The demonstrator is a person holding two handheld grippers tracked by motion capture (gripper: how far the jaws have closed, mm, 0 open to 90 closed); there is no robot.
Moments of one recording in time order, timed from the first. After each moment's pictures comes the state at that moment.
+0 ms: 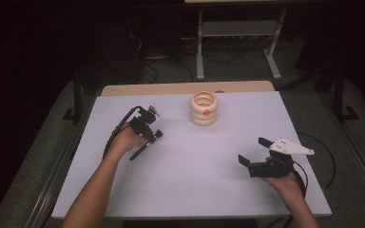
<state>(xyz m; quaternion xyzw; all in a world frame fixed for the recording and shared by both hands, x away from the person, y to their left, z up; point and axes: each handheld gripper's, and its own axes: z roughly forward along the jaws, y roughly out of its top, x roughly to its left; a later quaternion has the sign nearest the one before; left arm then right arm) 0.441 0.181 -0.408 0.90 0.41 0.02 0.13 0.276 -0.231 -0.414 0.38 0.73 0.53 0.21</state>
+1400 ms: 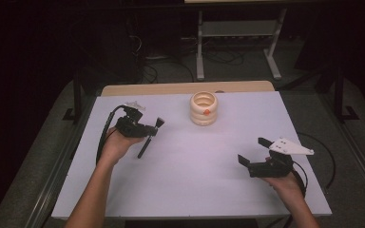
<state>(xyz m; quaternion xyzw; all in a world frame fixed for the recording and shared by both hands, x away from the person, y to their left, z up) 0.393 0.209 -0.364 0.85 0.38 0.05 0.36 0.276 -0.230 -0.414 0.38 0.73 0.53 0.21</state>
